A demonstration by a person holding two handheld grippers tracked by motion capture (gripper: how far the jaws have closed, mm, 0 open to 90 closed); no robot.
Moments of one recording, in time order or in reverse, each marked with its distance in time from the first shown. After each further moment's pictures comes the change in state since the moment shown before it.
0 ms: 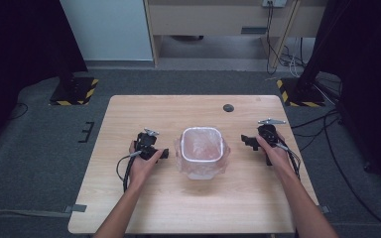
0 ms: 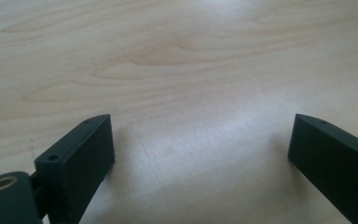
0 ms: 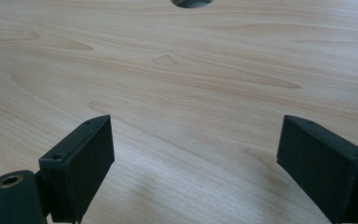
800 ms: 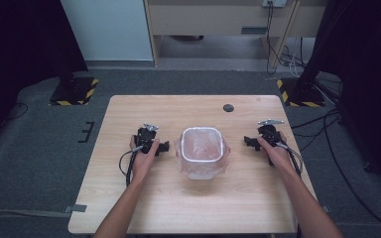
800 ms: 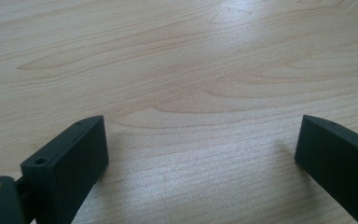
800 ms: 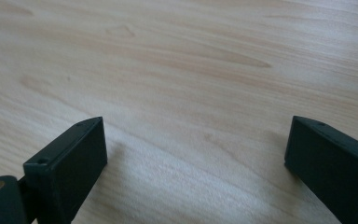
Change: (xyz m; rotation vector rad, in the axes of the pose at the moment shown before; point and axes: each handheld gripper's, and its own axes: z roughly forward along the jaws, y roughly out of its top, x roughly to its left) left arm 0.009 0.007 0.018 -0.083 0.026 -0.024; right arm -0.014 -0.007 0.015 0.063 -0.102 -0.042
